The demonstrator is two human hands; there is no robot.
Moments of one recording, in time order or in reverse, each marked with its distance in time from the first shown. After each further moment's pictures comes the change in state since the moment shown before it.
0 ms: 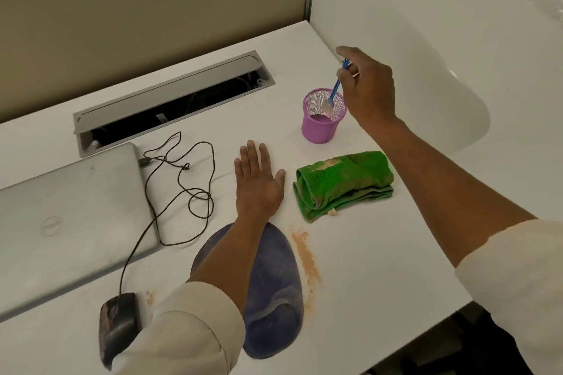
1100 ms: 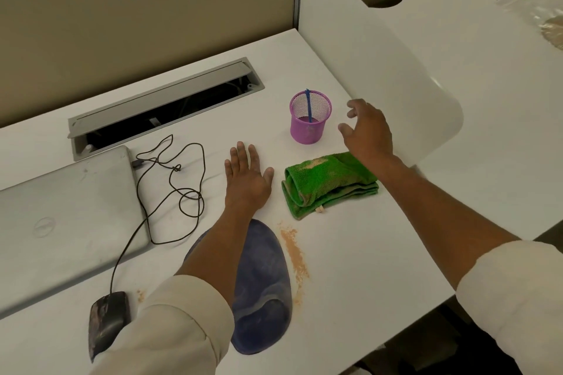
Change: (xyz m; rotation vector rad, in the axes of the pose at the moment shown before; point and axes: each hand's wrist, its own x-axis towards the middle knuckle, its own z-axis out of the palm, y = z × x) left_hand 0.007 -0.001 -0.006 -0.047 -0.099 -0.030; right_hand -0.063 0.062 -0.005 -0.138 -0.167 0.146
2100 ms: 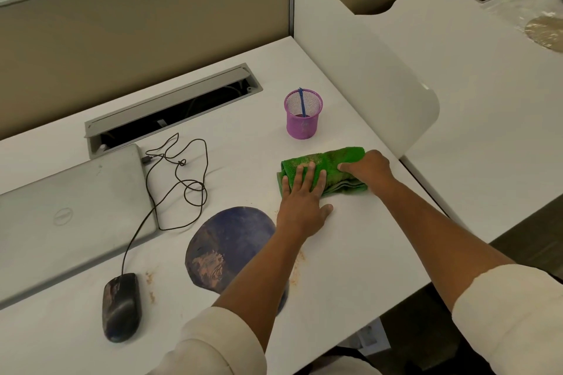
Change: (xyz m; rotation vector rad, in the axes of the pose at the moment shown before) left_hand -0.083 0.099 0.040 0.103 -0.093 0.326; right_hand -0.066 0.034 0.000 0.128 -0.282 0.577
